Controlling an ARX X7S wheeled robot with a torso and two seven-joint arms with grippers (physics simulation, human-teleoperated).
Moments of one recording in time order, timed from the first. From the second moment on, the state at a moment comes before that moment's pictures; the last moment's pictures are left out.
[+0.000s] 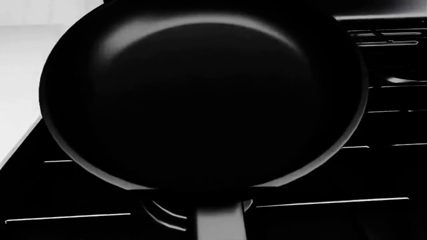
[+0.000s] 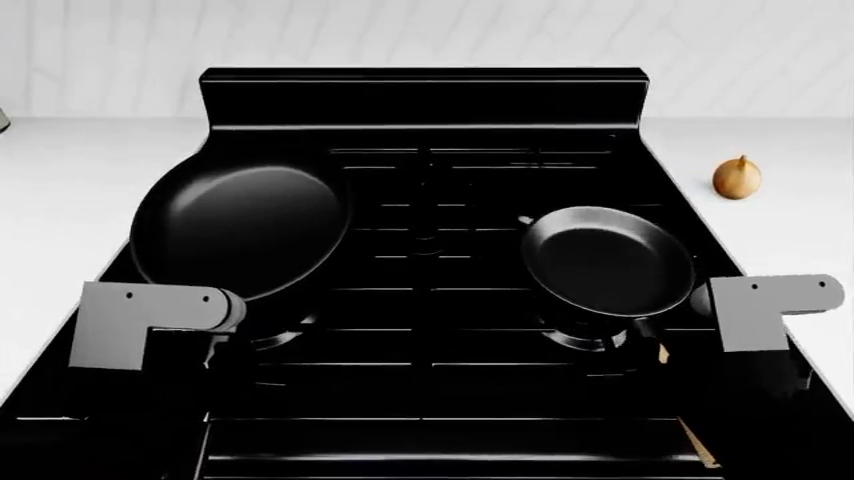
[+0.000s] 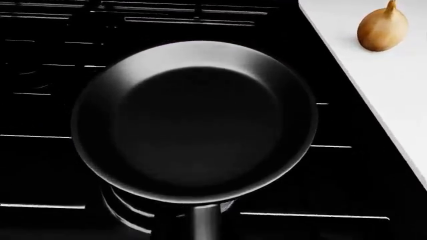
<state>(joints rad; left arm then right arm) -0.42 -0.76 0.07 0.72 -1.63 -1.03 -1.08 0.39 0.77 -0.03 -0.56 1.45 1.08 0.85</state>
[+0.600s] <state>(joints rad) -0.41 -0.75 0.09 0.71 -1.61 -1.01 -1.06 0.35 0.78 0.04 -0.62 1.41 1.03 0.83</state>
